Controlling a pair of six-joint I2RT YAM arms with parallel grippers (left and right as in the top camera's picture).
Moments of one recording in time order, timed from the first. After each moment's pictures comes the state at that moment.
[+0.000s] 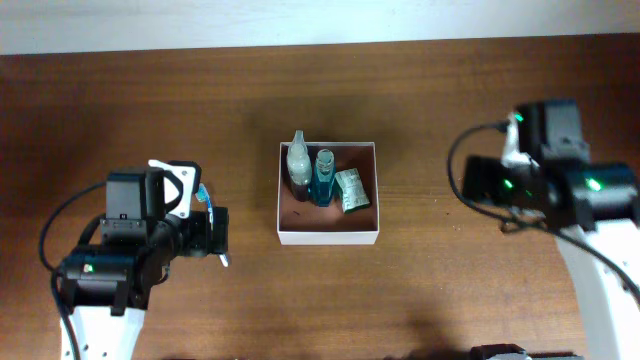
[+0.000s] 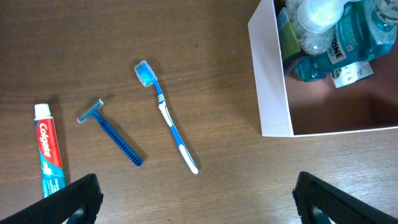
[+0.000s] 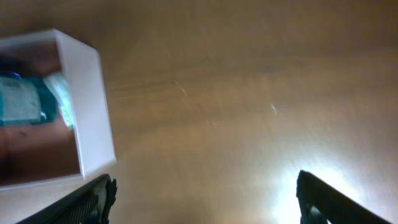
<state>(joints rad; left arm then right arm) -0.07 1.05 1.12 -1.08 0.07 0.00 0.02 1.26 1.42 -1.32 0.05 0.23</state>
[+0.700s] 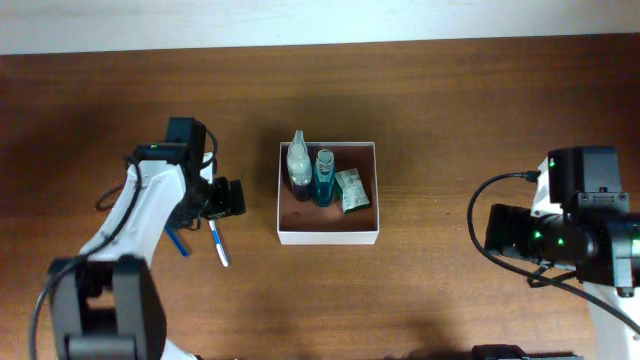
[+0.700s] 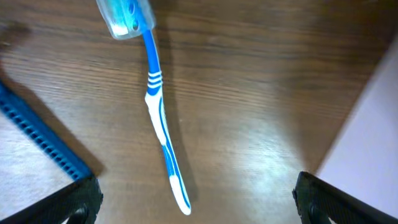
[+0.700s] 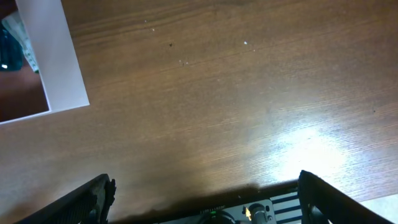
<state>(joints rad) -0.04 1.77 1.22 -1.00 0.07 -0.23 -0.04 1.11 1.41 -1.55 0.05 0.21</state>
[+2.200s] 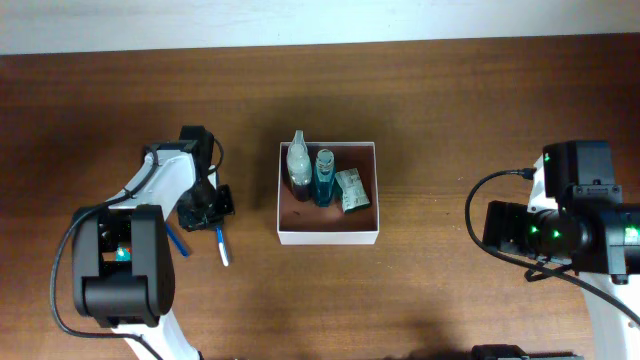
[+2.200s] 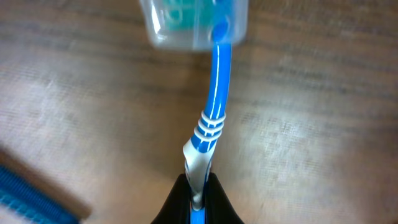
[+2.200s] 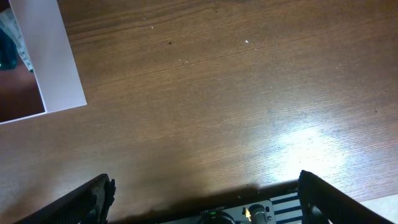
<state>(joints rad) -0.04 1.96 1.25 -0.99 0.04 -0.27 -0.04 1.14 1.40 -1.54 0.05 0.21</state>
